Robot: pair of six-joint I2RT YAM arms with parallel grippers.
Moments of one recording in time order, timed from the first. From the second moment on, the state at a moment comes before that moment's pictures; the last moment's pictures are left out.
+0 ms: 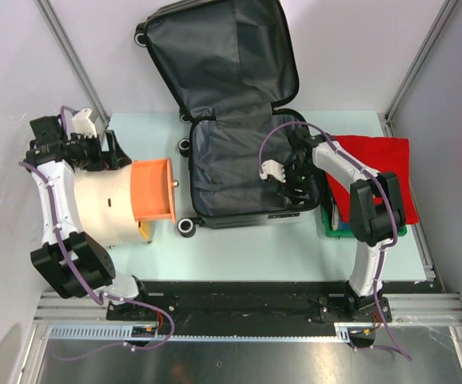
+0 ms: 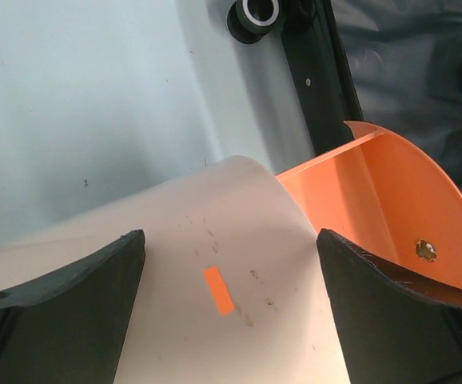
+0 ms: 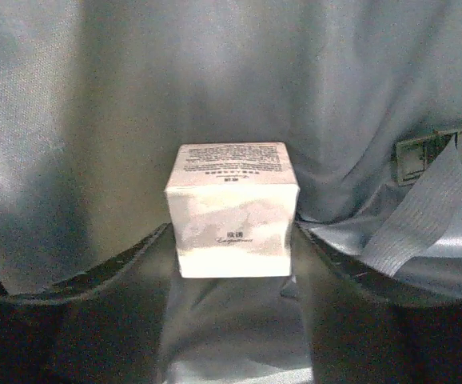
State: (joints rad) left arm 0.42 1.46 1.50 -0.91 0.65 0.27; right arm 0.36 1.93 1.55 -1.03 -0.33 -1.20
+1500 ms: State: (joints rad) left arm 0.42 1.42 1.52 -0.93 0.62 0.27; right arm 0.32 2.02 1.60 -1.04 -0.43 -1.22
